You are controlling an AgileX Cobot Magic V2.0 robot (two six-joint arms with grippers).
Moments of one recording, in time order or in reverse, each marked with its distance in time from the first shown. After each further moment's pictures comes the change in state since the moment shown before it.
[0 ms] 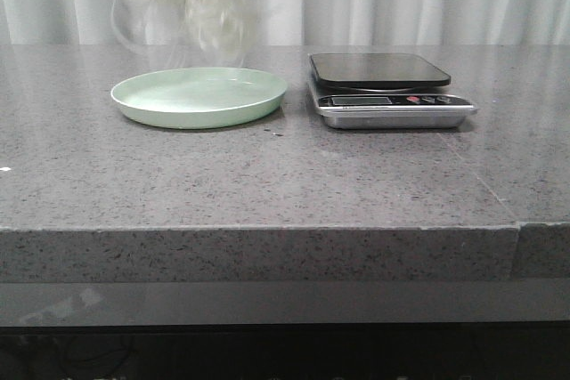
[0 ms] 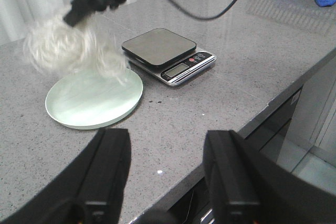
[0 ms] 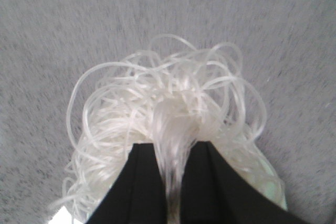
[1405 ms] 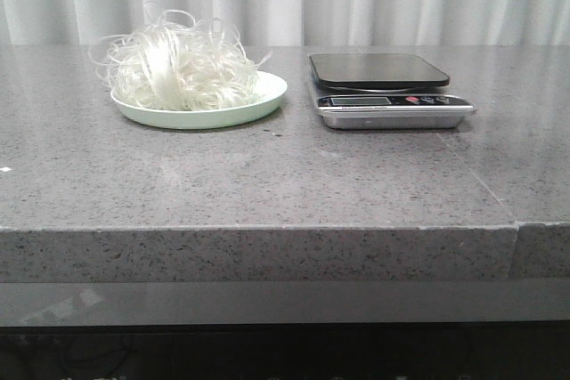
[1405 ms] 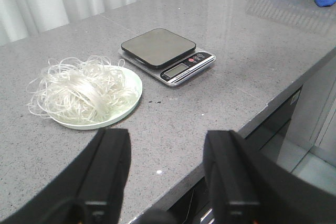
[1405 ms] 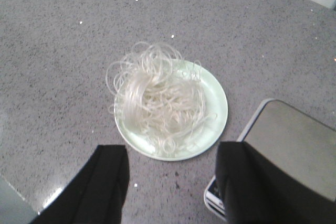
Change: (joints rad) left arm 0.000 0.000 0.000 0.000 0.000 0.000; right arm 0.000 -0.612 0.415 -0.039 0.166 0.000
